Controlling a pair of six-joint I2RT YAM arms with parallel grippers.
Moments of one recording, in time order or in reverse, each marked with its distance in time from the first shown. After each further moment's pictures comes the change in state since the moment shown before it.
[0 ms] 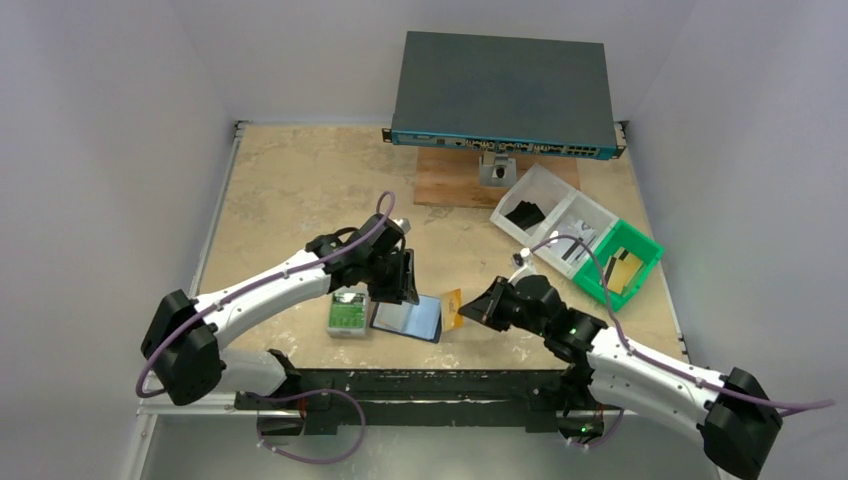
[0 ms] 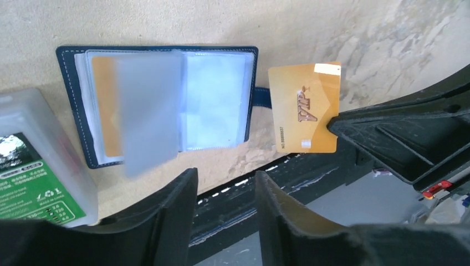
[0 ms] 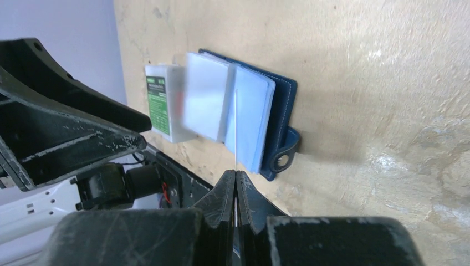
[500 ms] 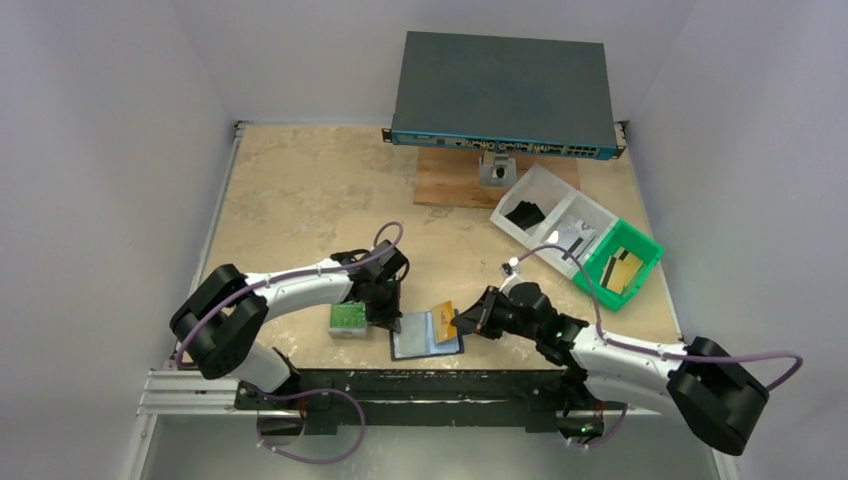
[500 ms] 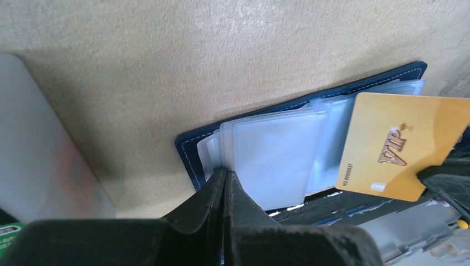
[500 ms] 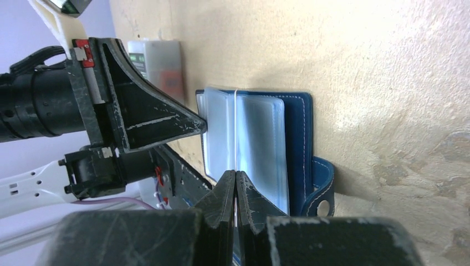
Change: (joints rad) left arm 0.007 0.154 -0.200 0.138 0.016 -0.077; right arm 0.000 0.211 -0.117 0.340 -0.100 0.033
